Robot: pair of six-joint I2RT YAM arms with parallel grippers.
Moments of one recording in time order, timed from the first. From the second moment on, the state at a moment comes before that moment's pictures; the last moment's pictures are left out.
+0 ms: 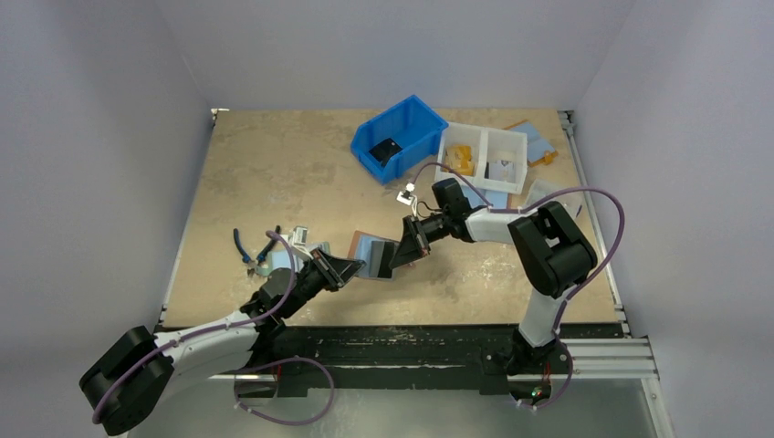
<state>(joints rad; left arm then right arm) -0.77 0.85 0.01 0.75 -0.04 -1.08 0.50 1.81 0.89 0.10 -1.28 0.28</state>
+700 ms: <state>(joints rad) -0.75 0.76 0.07 0.20 -0.18 -0.95 0.43 1.62 1.12 -0.47 -0.96 -0.34</state>
